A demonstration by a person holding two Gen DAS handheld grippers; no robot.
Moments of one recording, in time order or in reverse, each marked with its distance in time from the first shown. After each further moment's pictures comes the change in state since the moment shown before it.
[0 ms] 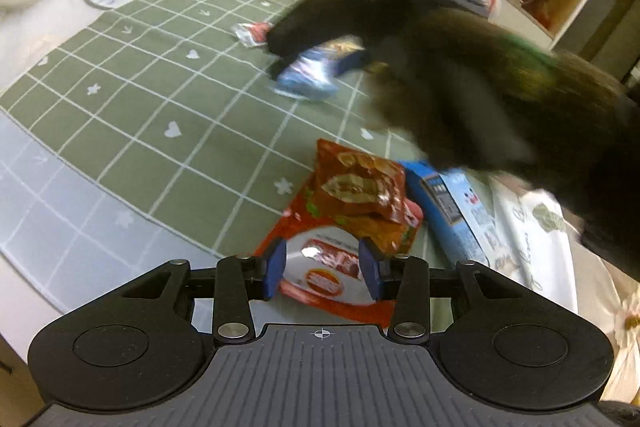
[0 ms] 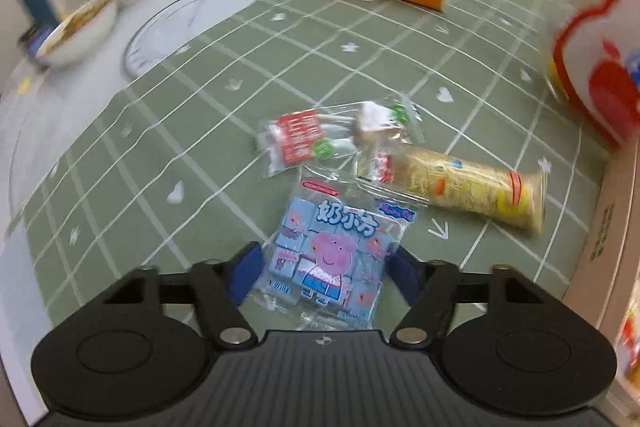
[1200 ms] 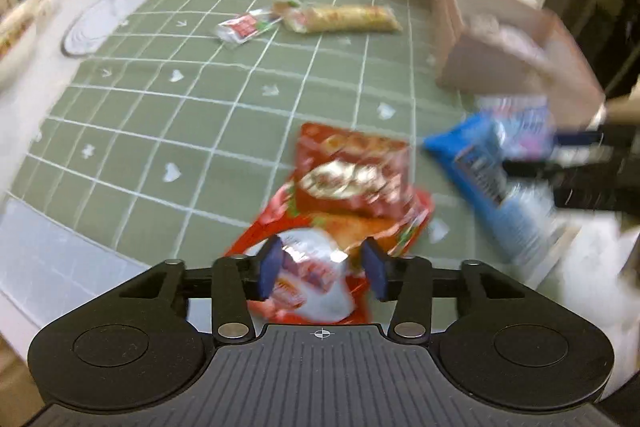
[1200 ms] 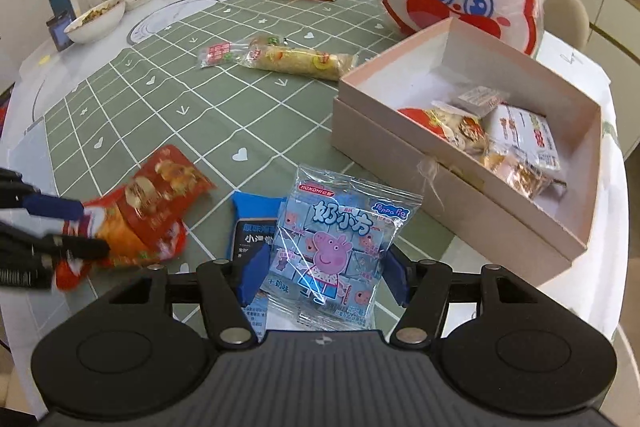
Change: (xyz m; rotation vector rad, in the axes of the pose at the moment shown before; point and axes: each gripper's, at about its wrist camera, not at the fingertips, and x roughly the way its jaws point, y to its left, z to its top) left arm 0.033 -0.034 0.034 0.182 0.154 0.139; right arm -0.108 -0.091 -0.171 0.060 -0.137 -0.071
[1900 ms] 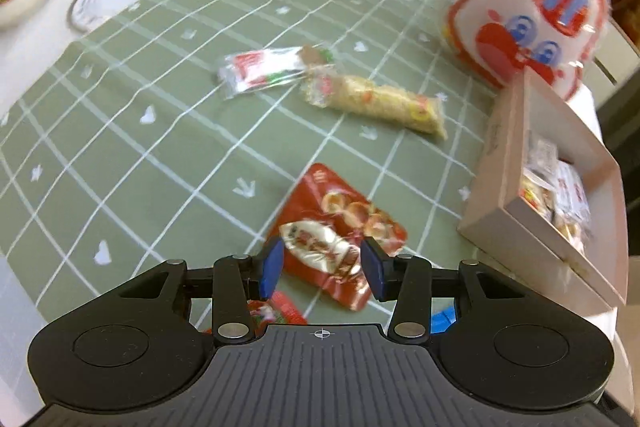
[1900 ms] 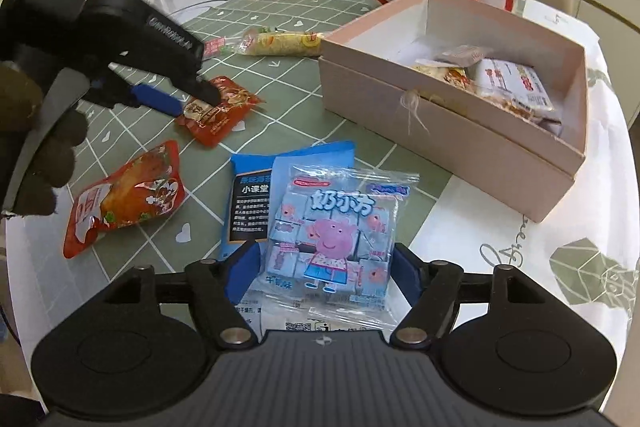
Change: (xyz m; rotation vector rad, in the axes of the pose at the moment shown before) left arm 0.061 -0.006 0.087 -0.325 -0.018 0.065; right arm -0.002 -0.013 -0.040 0.100 -0.031 0.047
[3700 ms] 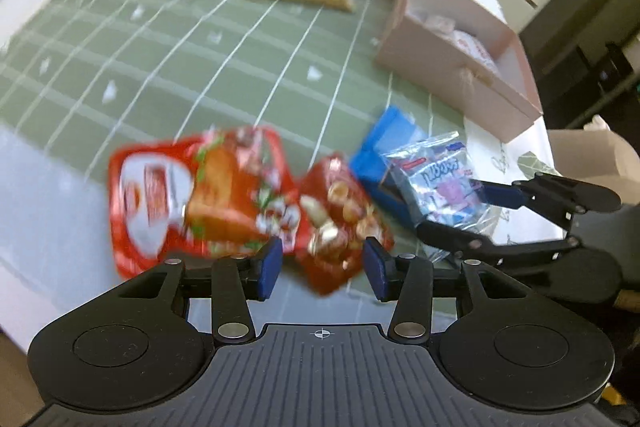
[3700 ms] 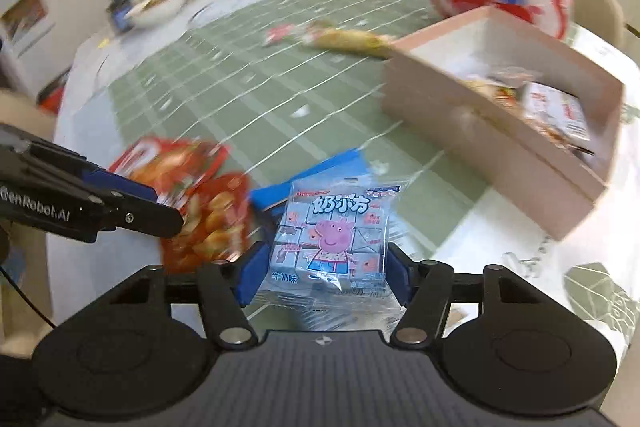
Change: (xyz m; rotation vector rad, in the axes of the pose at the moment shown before) left arm -0.076 0.019 -0.119 0.179 0.098 -0.175; right arm -0.021 0.029 -0.008 -0.244 0.047 0.104
